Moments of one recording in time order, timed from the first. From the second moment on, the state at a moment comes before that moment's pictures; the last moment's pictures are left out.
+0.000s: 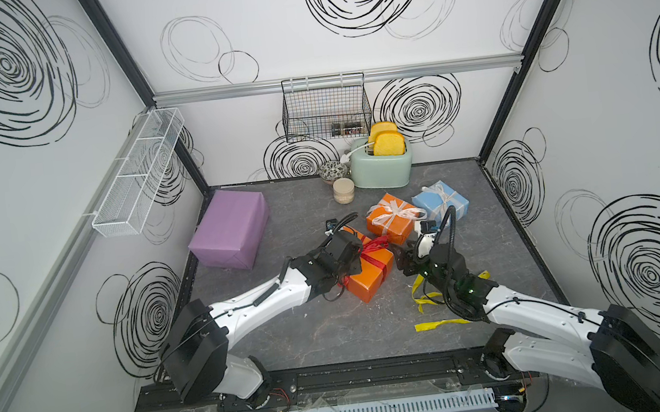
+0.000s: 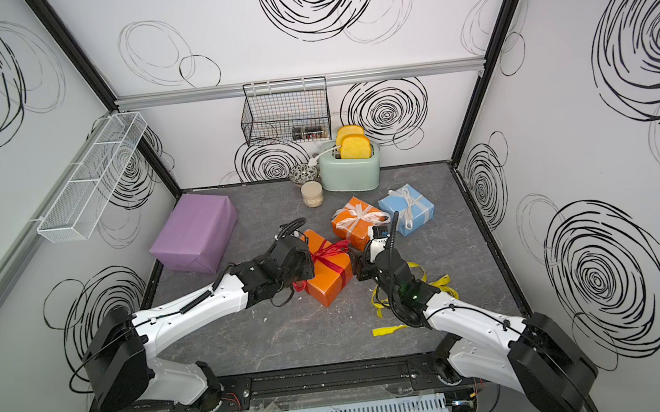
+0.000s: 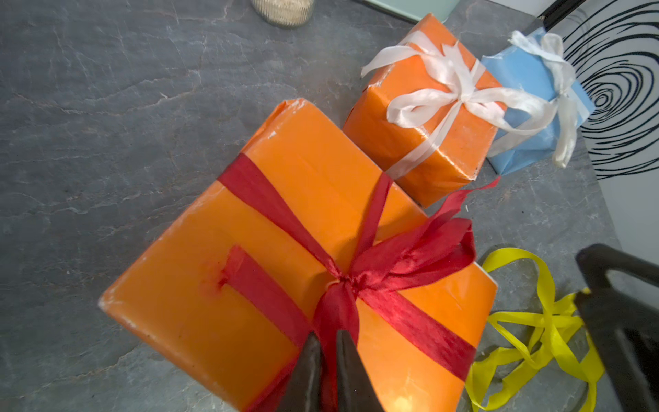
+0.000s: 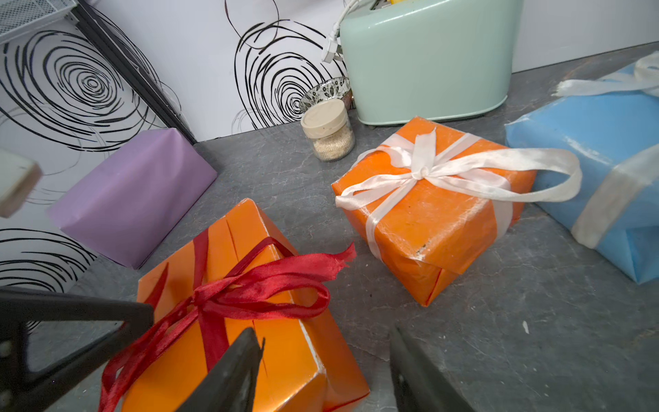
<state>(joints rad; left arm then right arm) -0.83 1.44 1.00 -0.38 -0.27 -0.79 0.71 1.08 0.40 0.34 0.25 0.50</state>
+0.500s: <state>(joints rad) -0.77 1.35 1.02 -0.38 -0.24 -0.72 0.70 1.11 0.40 0.34 0.24 0.52</state>
